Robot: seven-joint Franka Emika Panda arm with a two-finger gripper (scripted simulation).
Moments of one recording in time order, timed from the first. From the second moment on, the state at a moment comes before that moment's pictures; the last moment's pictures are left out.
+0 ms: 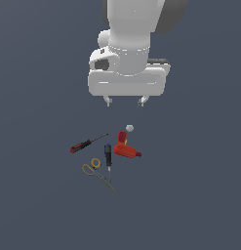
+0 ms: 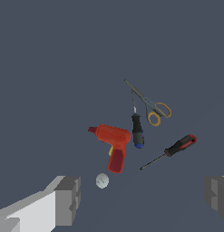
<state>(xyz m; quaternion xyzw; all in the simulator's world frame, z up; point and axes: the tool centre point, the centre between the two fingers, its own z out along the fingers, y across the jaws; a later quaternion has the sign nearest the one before) 0.008 0.016 0.342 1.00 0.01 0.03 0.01</state>
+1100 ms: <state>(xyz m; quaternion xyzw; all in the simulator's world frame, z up) 0.022 0.008 0.323 1.00 0.02 0.02 0.00</state>
